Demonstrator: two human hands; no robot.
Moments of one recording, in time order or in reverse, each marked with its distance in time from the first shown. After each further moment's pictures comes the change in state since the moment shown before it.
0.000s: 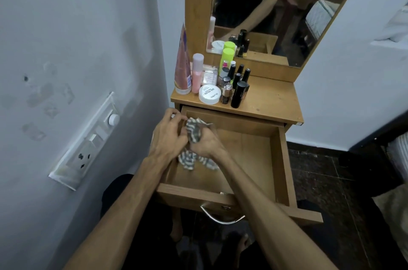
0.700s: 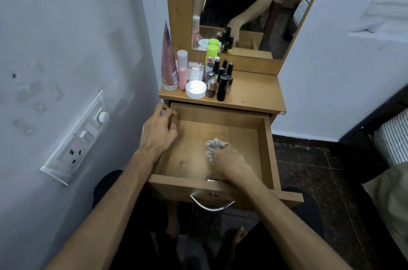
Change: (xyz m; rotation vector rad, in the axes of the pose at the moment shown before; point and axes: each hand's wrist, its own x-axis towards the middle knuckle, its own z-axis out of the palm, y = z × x) left_hand -0.003 0.005 -0.002 0.144 0.009 0.046; right_hand -0.087 0.050 -0.021 -0.522 -0.078 0.089
